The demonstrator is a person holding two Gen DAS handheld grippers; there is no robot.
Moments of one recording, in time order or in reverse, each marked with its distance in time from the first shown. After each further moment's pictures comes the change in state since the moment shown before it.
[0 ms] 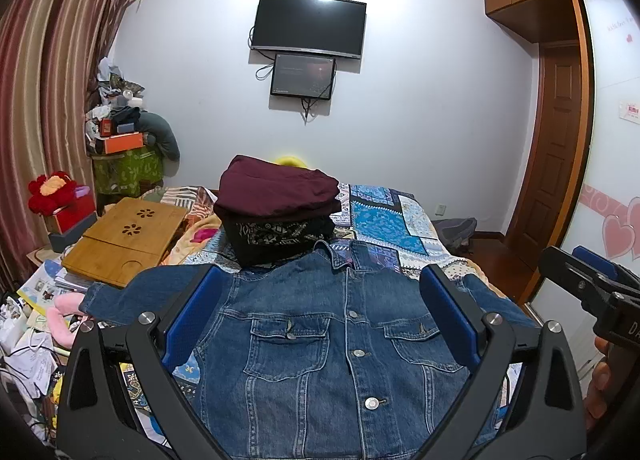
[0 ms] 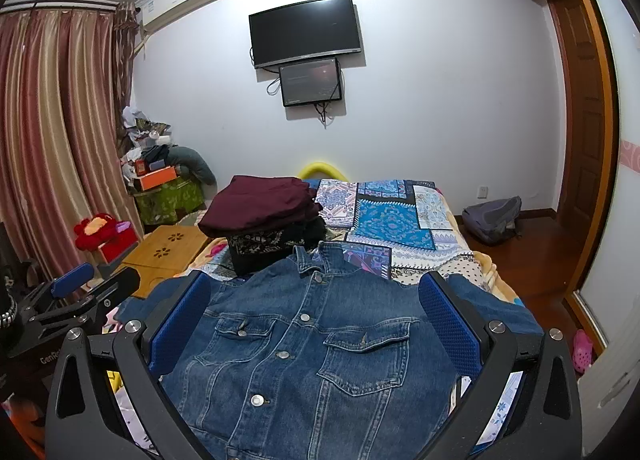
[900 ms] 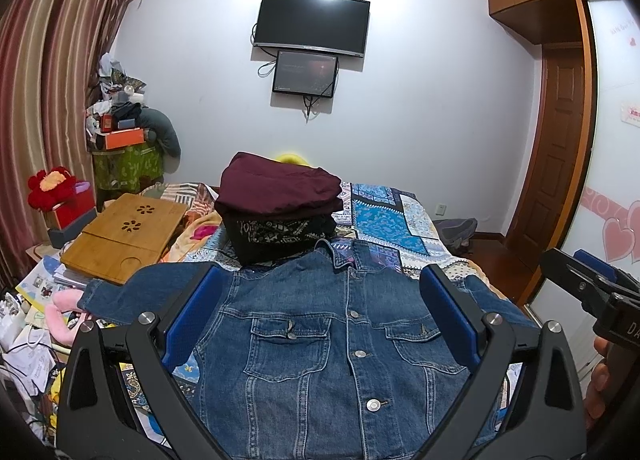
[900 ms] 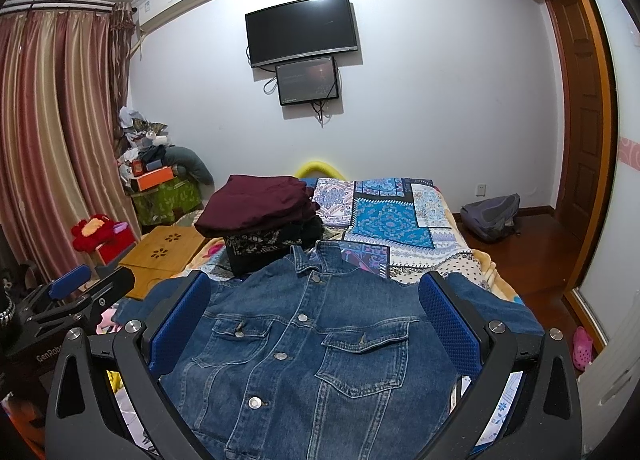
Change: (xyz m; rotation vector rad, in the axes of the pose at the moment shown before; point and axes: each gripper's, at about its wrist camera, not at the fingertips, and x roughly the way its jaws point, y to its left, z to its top) left arm 0.004 0.003 0.001 -0.013 0.008 -0.001; right arm 0.005 -0.002 0.000 0.004 0.005 -0.007
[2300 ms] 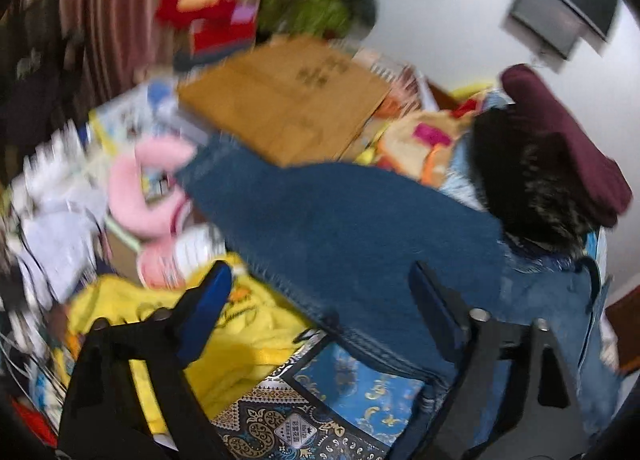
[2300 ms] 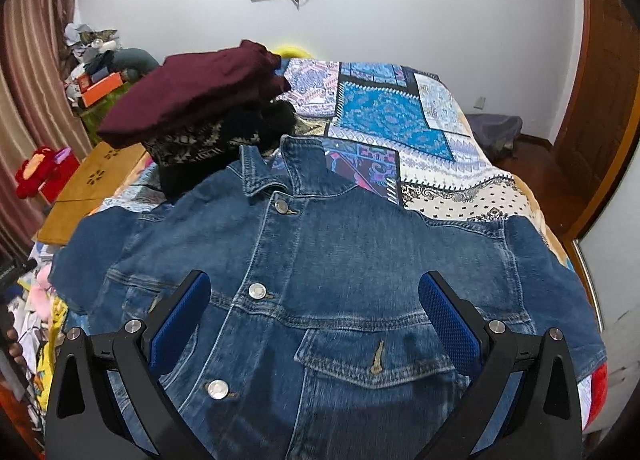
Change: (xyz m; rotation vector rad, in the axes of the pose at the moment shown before) left arm 0.190 0.327 -0.082 -0.541 0.426 0.484; right arm 0.193 -0.016 -0.030 -0.004 0.419 -0.098
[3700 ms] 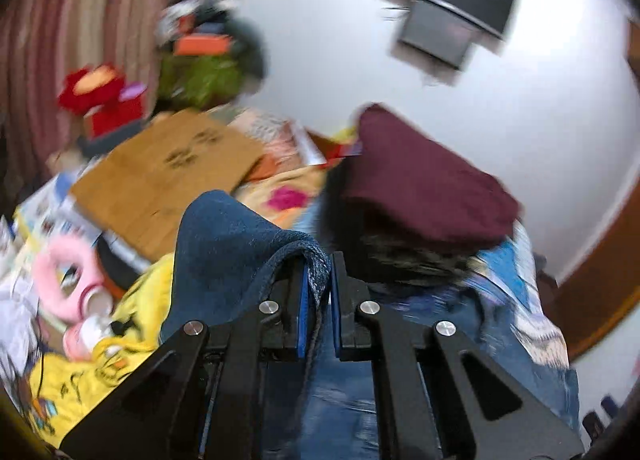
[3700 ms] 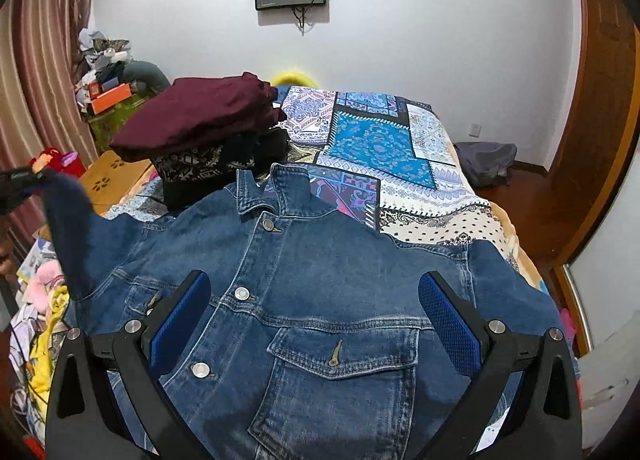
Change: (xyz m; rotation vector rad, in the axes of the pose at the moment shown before) left arm -0.086 -0.168 0.020 0.266 -0.213 -0.303; right arm -0.038 -0.019 0.002 -0.043 -0.104 0.008
